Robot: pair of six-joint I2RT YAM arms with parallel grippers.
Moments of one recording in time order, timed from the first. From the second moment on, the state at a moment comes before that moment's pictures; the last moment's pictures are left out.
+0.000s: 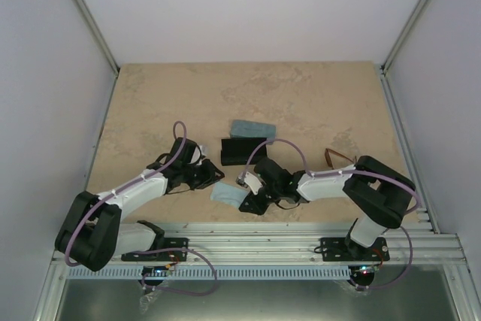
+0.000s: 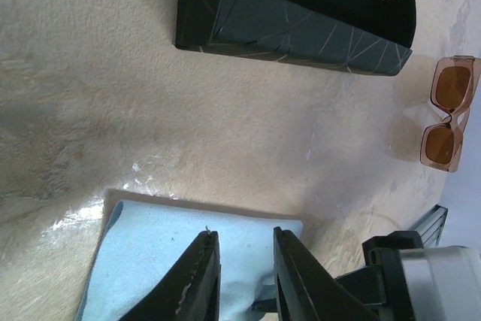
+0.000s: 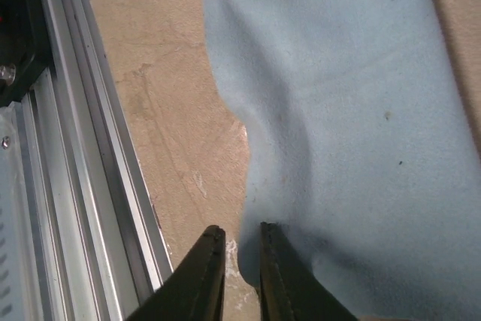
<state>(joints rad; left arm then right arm) -0.44 1.23 0.48 -0.18 0.51 -0.84 0.99 1.67 0.65 0.08 -0.51 0.22</state>
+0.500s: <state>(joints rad) -0.48 1.26 0.41 -0.16 0.50 -0.89 1.00 1.60 0.70 0.04 -0.32 0.37</state>
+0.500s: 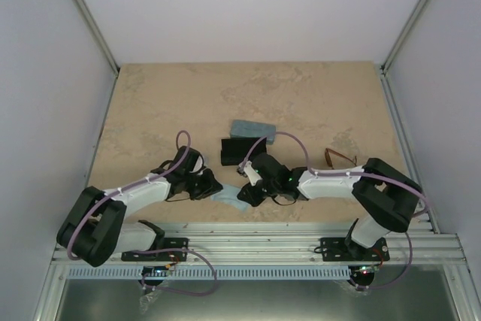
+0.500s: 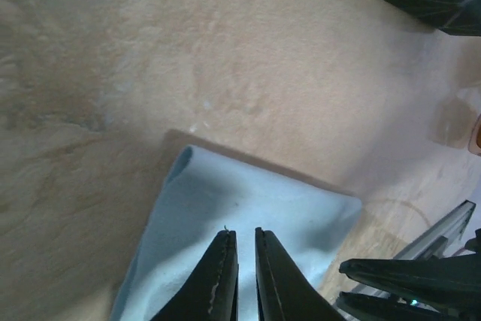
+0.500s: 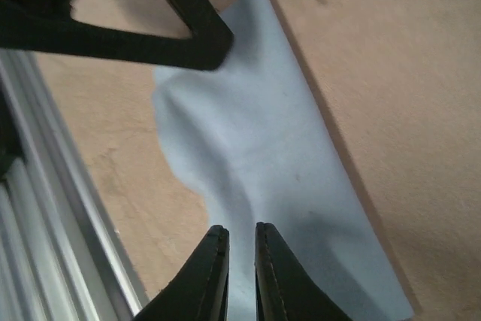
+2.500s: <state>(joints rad) -0.50 1.20 0.50 -0.47 0.21 -0.89 1.14 1.71 0.98 -0.50 0.17 0.57</state>
